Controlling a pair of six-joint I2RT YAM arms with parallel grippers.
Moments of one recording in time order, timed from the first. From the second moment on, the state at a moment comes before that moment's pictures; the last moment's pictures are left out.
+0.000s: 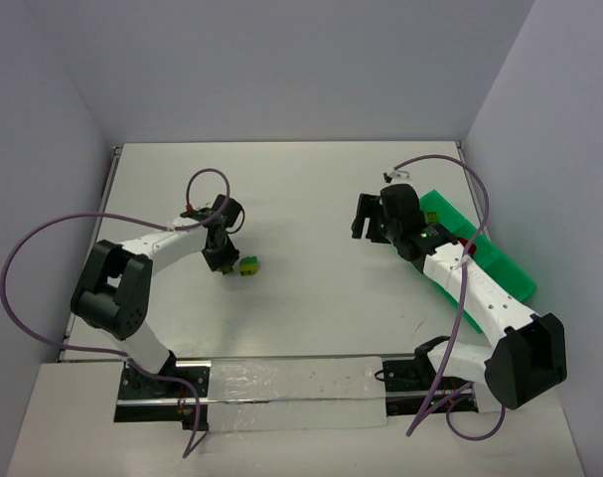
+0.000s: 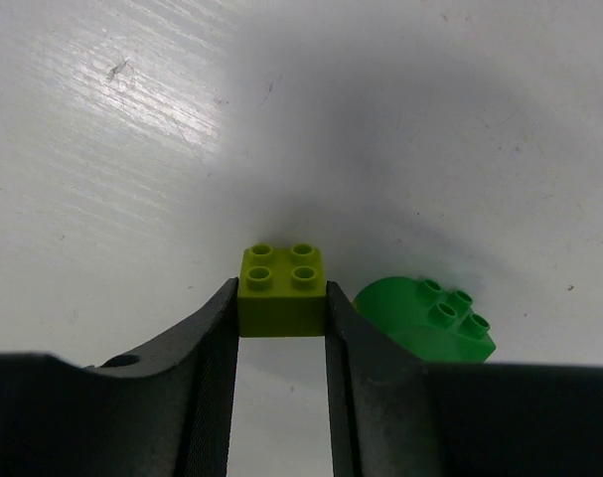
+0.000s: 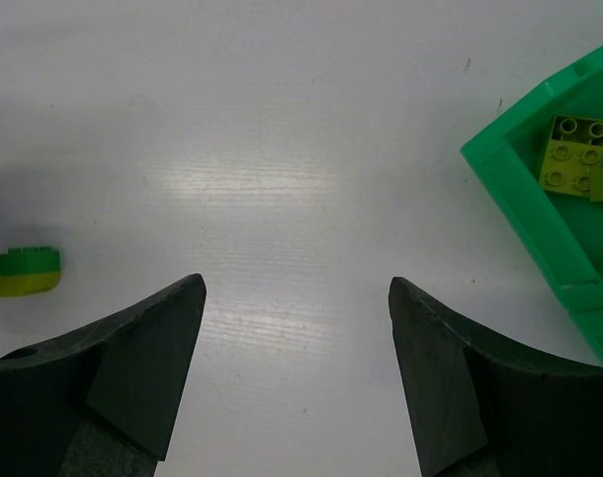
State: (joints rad) left arm -0.47 1.66 1.02 -0.65 -0.28 -0.92; right arm 0.40 1.17 0.91 -0.40 0.14 0.43
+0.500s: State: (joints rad) left arm -0.70 1.72 1.45 -0.70 -0.26 -0.73; right arm 0.40 1.15 0.91 -0.42 0.21 0.44
